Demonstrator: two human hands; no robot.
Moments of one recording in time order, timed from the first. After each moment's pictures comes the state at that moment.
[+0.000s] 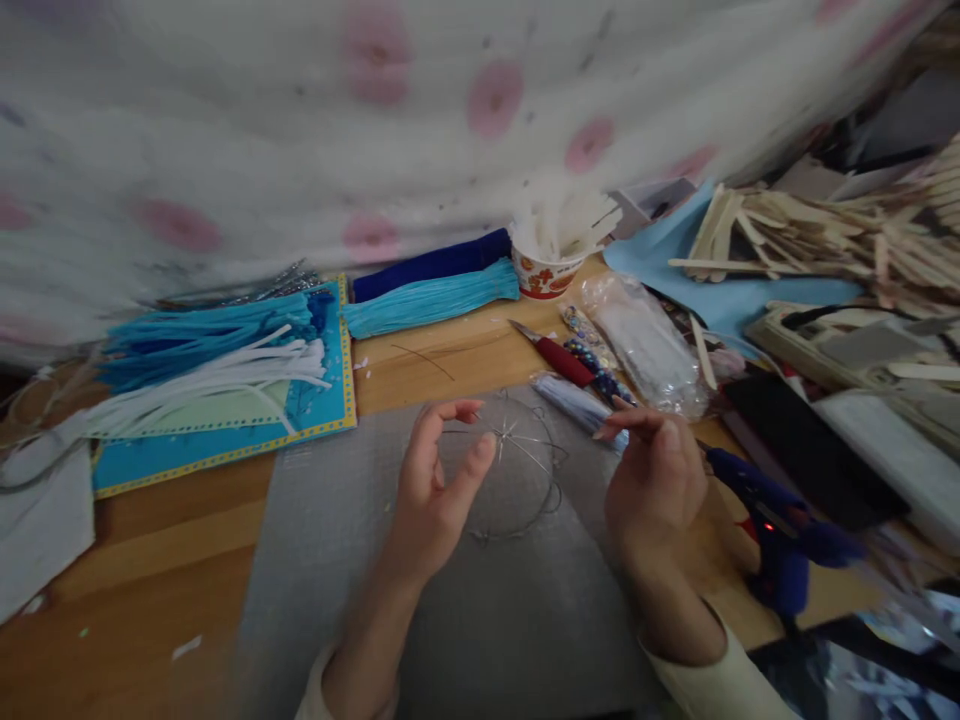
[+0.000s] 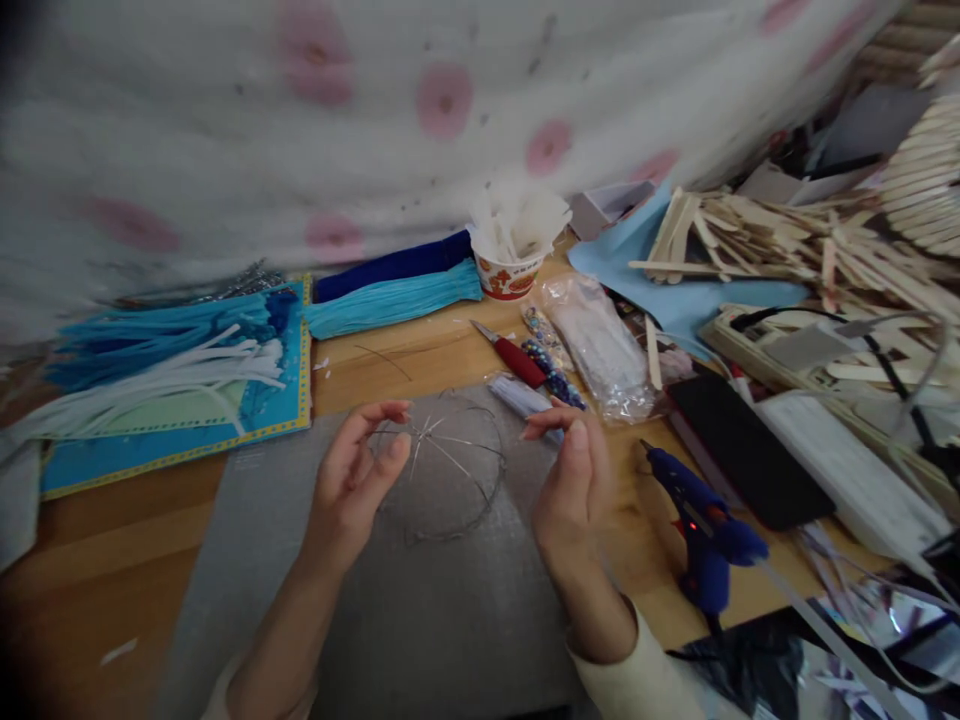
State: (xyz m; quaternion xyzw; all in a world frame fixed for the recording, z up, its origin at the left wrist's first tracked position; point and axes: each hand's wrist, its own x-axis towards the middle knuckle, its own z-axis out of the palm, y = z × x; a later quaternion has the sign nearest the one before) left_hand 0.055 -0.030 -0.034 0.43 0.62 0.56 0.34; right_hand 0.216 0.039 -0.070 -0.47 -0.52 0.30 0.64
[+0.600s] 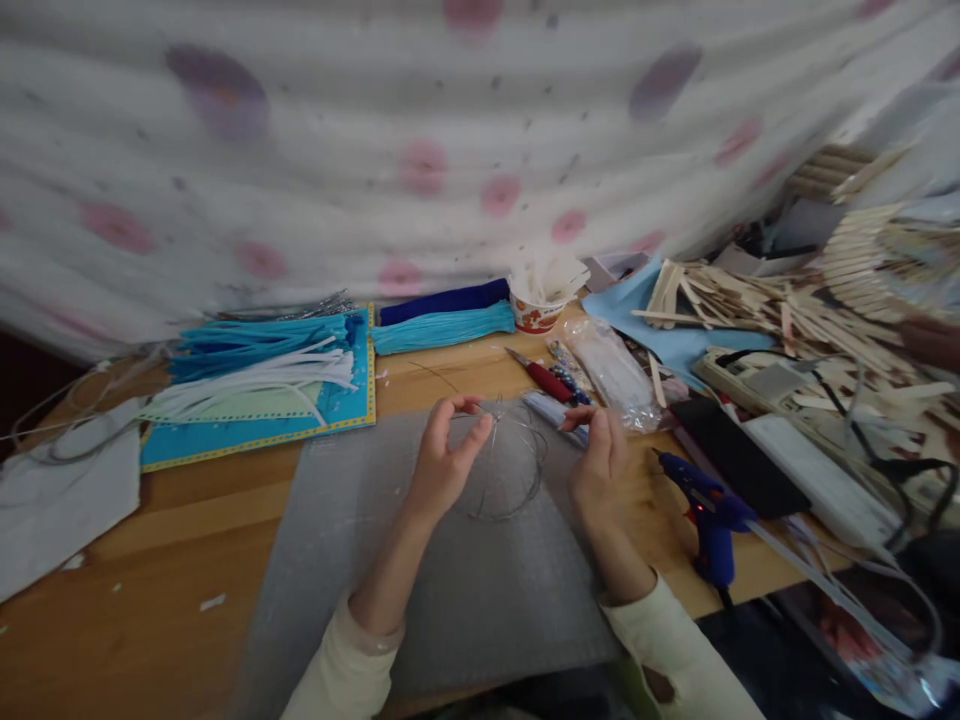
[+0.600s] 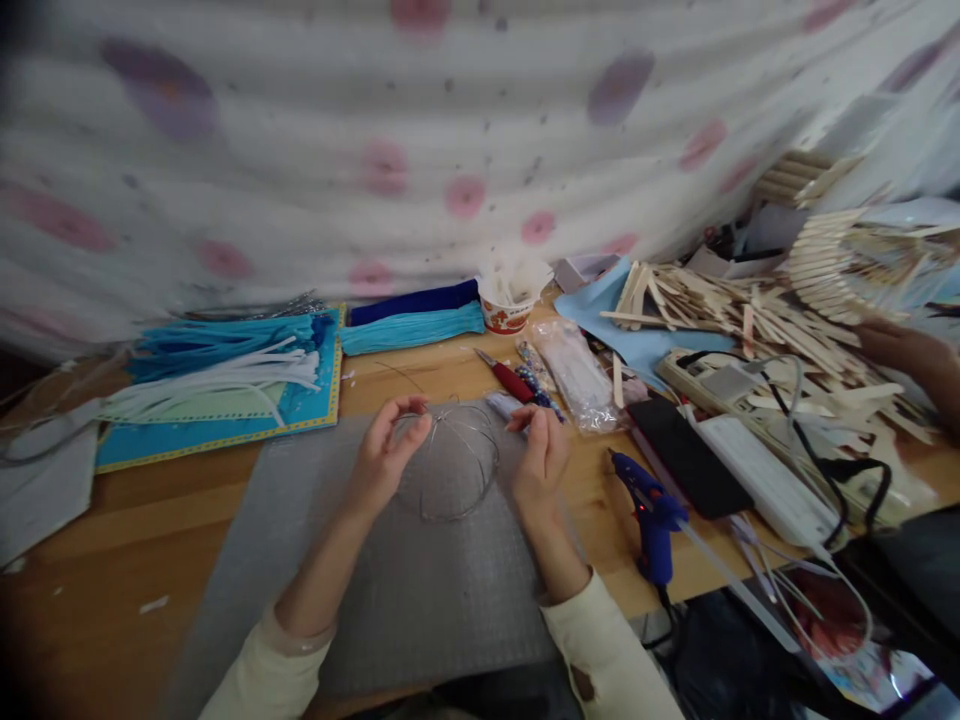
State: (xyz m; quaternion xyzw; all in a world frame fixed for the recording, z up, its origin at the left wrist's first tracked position) left_hand 0.051 -0.022 -0.046 0.46 0.59 0.58 0.31; right_hand 0.216 0.041 -0.069 -0.44 -0.59 0.28 0.61
